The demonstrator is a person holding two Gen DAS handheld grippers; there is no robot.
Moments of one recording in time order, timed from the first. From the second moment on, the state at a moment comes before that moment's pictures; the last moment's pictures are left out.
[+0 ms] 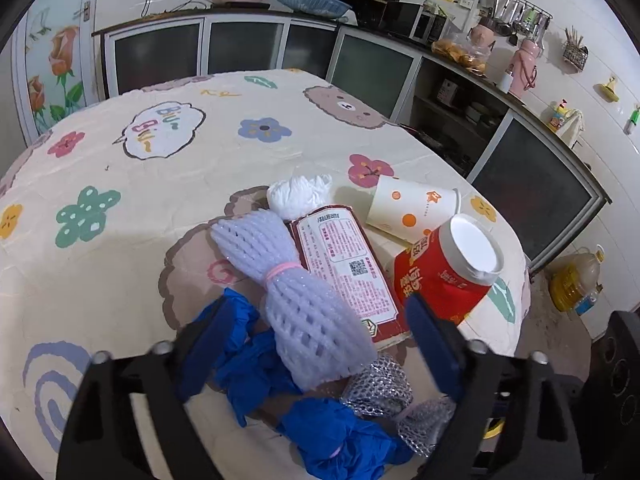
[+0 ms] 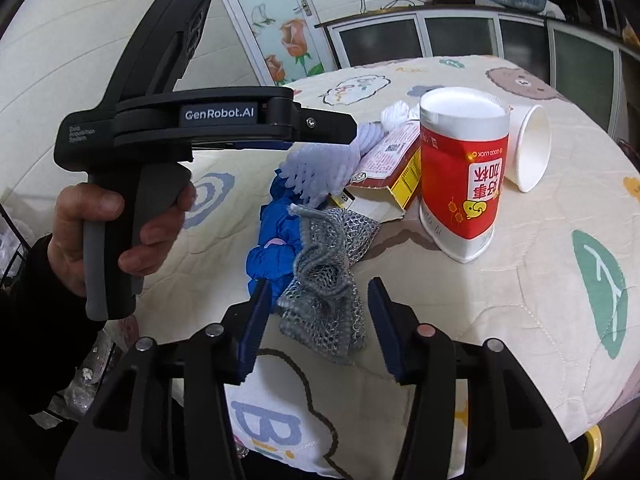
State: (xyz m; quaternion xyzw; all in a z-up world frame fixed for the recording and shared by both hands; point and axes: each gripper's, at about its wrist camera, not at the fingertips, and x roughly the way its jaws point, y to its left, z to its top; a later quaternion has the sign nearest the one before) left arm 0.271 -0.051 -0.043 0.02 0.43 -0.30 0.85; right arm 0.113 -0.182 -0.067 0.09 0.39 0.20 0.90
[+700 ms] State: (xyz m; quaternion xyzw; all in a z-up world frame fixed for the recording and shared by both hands) left arm 0.272 -0.034 -0.019 0.00 0.40 -0.31 0.86; right arm 0.098 -0.192 -0.044 0.09 0.35 0.20 0.91
